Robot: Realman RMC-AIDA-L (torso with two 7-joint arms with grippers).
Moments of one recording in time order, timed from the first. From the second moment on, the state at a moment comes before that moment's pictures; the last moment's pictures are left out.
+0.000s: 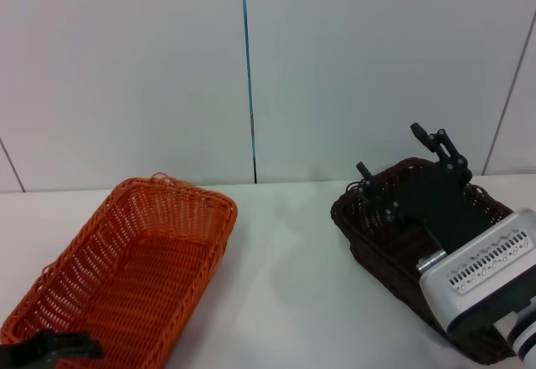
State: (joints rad) left arm -0.35 -2.15 -2.41 -1.24 2.47 -1.49 0.13; right arm 0.29 1.99 0.89 1.12 -2.22 -0.62 2.24
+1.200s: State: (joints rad) left arm -0.47 -2.15 -2.33 -1.06 2.57 -1.27 0.20; right arm 0.26 1.98 0.88 1.14 -2.23 -0.63 2.23
